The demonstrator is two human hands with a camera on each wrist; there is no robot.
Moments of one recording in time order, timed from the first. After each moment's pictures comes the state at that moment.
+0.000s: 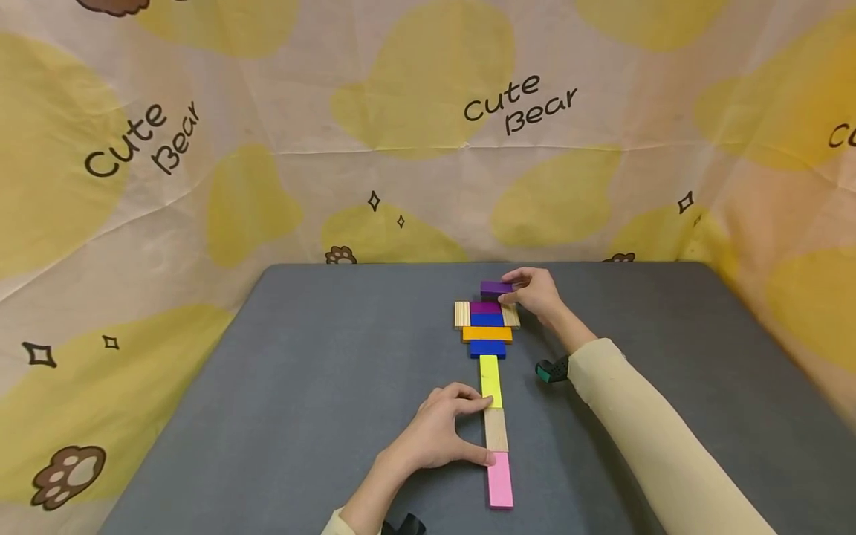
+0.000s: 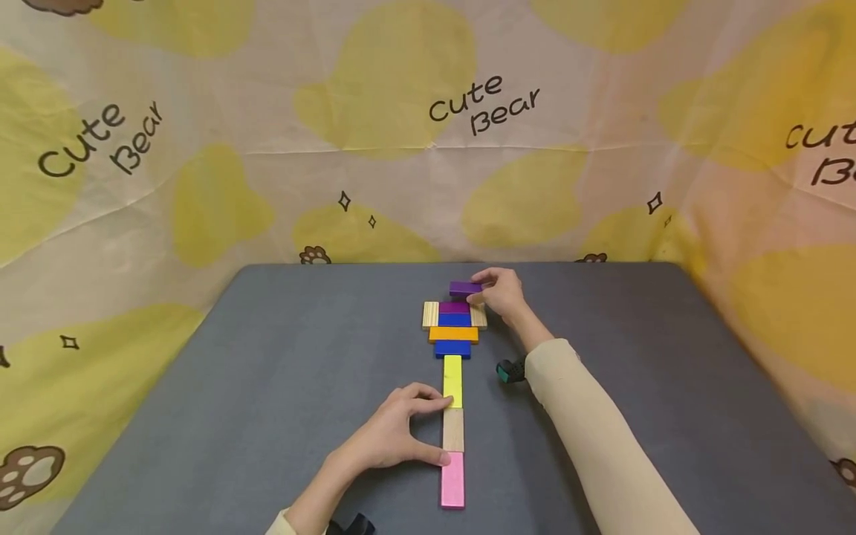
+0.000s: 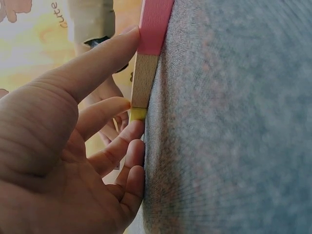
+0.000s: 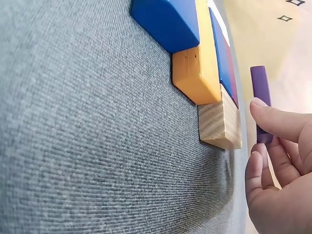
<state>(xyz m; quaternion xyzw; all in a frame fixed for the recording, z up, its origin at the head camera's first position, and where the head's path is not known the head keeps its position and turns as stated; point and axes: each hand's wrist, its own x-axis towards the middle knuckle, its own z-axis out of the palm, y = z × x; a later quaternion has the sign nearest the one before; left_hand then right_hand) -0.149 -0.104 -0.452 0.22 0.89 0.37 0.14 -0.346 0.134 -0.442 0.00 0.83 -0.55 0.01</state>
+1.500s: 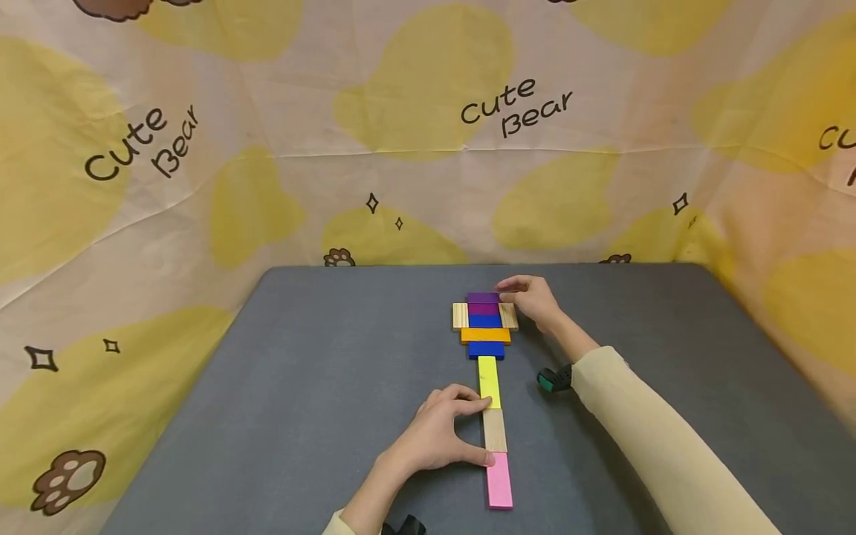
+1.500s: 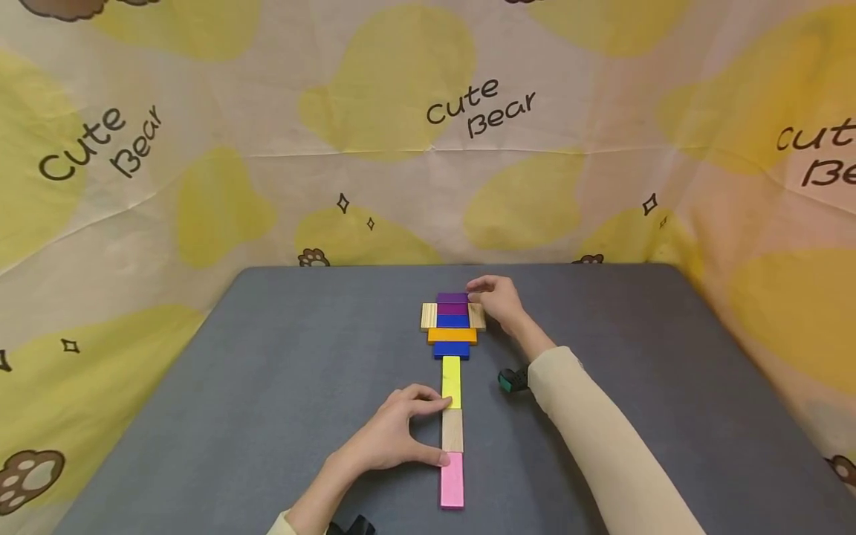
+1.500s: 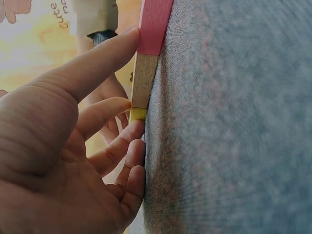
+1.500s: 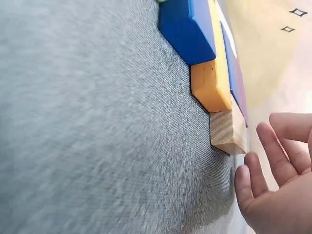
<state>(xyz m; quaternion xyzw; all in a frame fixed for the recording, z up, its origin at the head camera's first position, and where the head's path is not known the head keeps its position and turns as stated) -0.147 -0.103 -0.452 0.22 0.89 0.37 0.14 -0.332 0.134 -0.449 -0.02 0.82 -0.57 0.02</state>
